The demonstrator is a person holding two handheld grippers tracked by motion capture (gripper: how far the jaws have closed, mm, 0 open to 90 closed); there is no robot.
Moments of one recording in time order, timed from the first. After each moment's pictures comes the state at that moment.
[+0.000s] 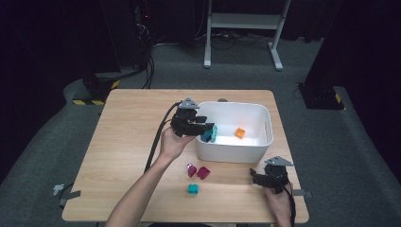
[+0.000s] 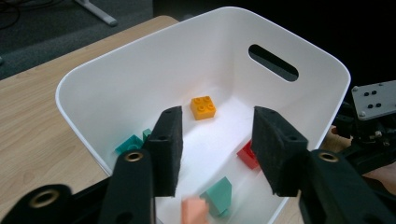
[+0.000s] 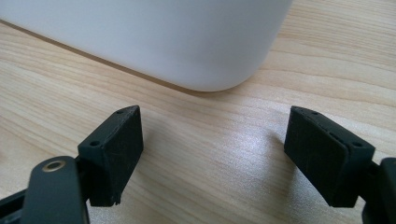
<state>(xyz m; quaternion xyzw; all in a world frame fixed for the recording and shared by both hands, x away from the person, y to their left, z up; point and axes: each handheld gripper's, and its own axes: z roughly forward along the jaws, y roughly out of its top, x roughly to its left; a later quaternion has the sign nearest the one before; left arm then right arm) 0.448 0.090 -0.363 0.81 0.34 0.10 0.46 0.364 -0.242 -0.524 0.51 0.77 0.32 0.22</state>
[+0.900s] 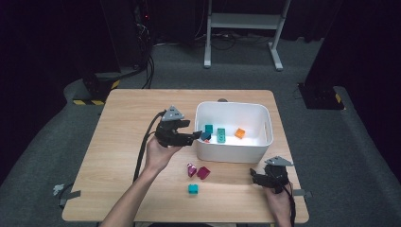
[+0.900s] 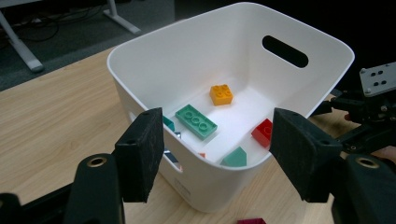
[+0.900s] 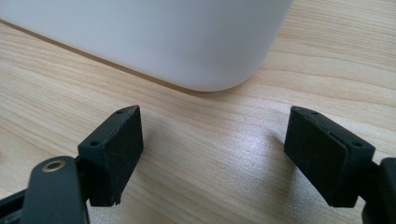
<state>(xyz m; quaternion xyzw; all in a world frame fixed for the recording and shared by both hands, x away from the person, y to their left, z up) 0.407 0.129 -0.365 0.80 0.35 0.15 0.47 0.364 -0.242 -0.524 0.51 0.77 0.32 0.22</state>
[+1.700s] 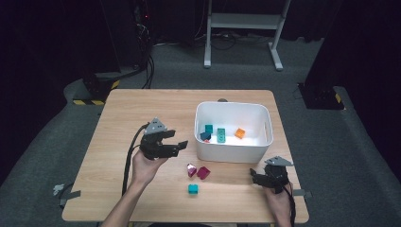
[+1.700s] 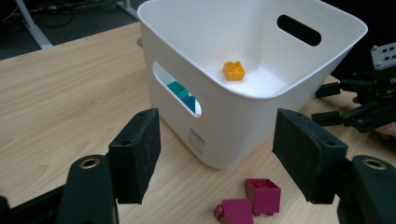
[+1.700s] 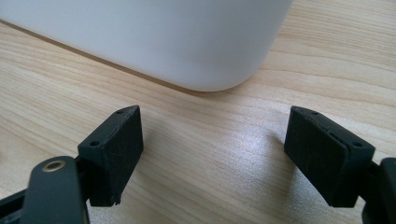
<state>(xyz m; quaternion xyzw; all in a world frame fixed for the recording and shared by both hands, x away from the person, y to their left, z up) 0.378 0.167 -0.390 0.78 0.38 0.15 0.47 0.364 -0.242 -0.524 0.51 0.77 0.32 0.22</state>
